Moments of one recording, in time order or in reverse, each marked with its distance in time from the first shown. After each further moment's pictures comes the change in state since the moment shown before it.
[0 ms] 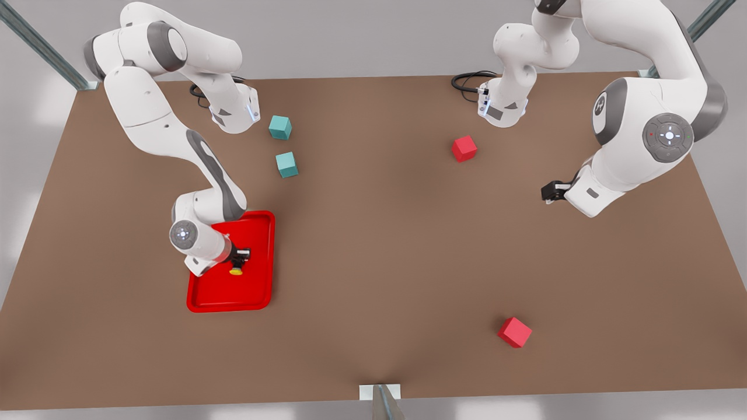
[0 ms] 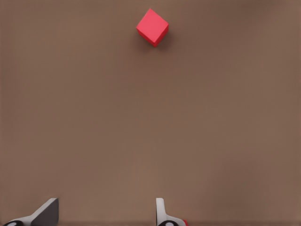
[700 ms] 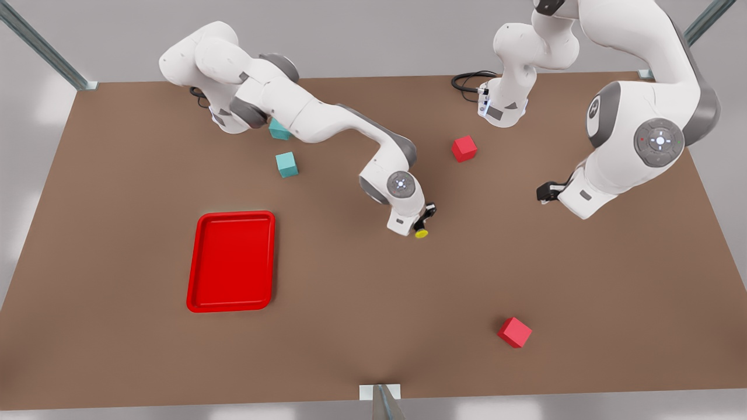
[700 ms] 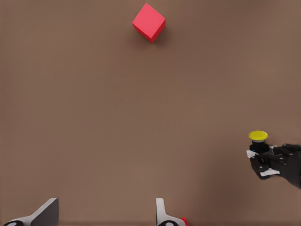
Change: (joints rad) left arm -0.009 0.011 0.000 -0.003 0.000 -0.005 0.000; right arm 0.944 0.590 -0.085 1.111 0.126 -0.322 0.444
